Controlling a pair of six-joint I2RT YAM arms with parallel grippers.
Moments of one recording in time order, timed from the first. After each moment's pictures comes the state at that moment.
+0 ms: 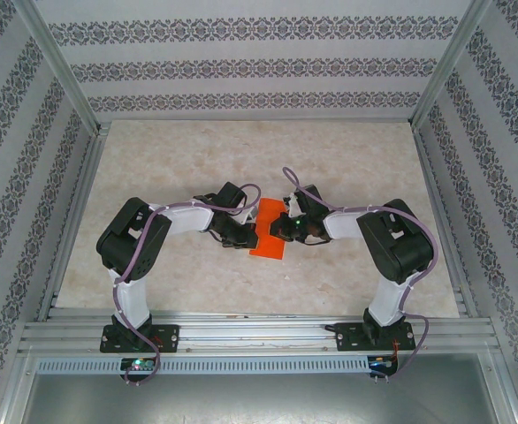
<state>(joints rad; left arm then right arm) -0.56 1.90 1.08 -0.41 0.58 -0.45 0.45 1.81 0.80 0.06 -0.58 0.73</state>
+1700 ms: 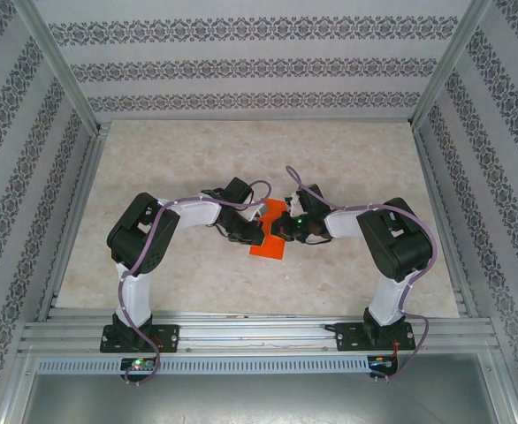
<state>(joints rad) -0.57 1.99 1.20 -0.46 0.61 -0.29 0.44 1.83 0.80 0.06 -0.62 0.76</state>
